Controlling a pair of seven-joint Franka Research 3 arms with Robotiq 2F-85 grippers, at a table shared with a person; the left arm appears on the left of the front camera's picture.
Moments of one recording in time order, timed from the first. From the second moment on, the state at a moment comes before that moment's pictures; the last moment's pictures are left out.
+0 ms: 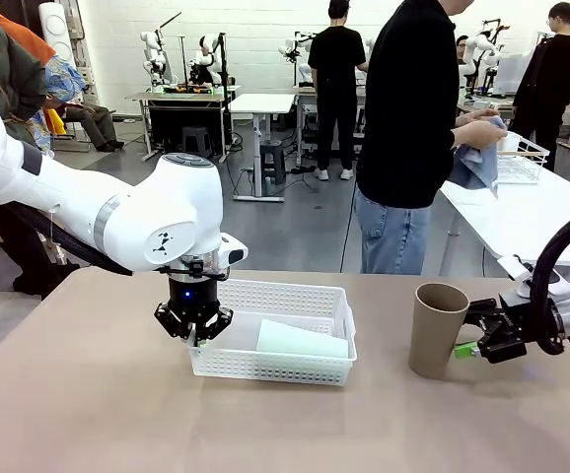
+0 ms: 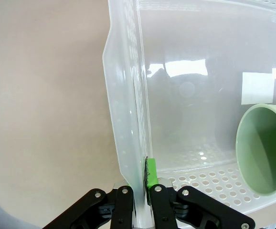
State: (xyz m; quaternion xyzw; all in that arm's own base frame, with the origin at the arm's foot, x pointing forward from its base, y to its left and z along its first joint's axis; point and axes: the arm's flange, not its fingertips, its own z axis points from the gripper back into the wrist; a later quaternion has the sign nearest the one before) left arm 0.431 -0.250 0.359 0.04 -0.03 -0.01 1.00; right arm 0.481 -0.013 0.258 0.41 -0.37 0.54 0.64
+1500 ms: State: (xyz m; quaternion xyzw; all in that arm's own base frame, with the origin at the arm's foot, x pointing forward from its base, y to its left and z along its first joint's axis) left arm 0.431 -0.250 0.359 0.04 -0.03 -0.01 1.00; right arm 0.479 0.042 0.247 0.48 -0.34 0.54 0.60
